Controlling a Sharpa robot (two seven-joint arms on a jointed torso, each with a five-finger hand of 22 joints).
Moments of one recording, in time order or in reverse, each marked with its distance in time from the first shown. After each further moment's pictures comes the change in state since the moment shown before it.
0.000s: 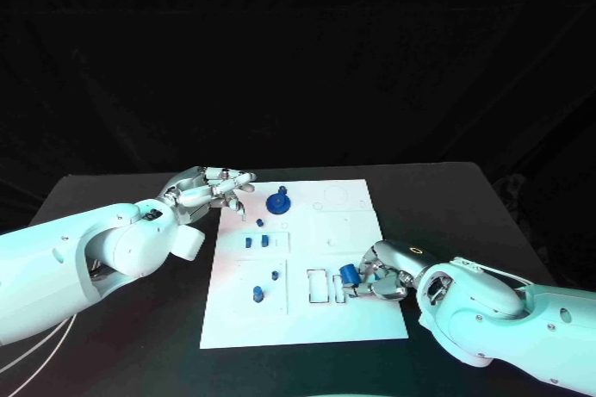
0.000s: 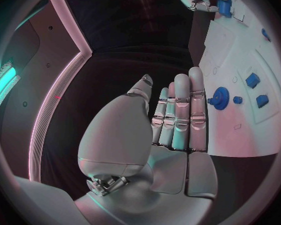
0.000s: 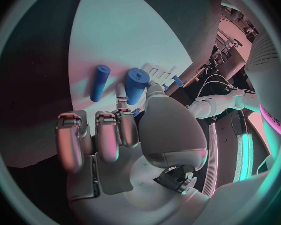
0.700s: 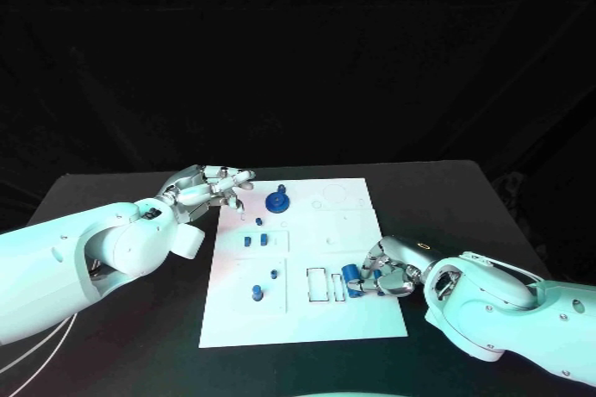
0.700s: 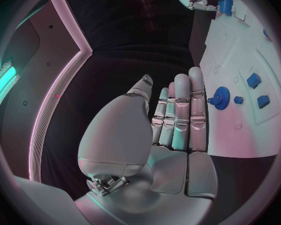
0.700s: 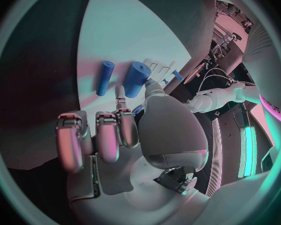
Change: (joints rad) left arm 0.000 0.005 0.000 -0.001 0.009 -0.008 0.005; left_hand 0.000 0.000 0.005 0.000 0.000 0.000 0.000 0.000 0.001 0.001 -0.001 0.000 -0.001 0.000 0.000 0.000 0.001 0.000 0.000 0.000 0.000 0.001; right arm 0.031 -0.039 -0.012 0.017 0.076 0.001 0.021; right_hand -0.037 -0.023 0.014 0.011 -0.023 0.000 -0.003 -0.003 -0.020 0.000 0.000 0.004 0.000 0.000 0.000 0.000 0.000 0.000 0.000 0.000 0.000 0.000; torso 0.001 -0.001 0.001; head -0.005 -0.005
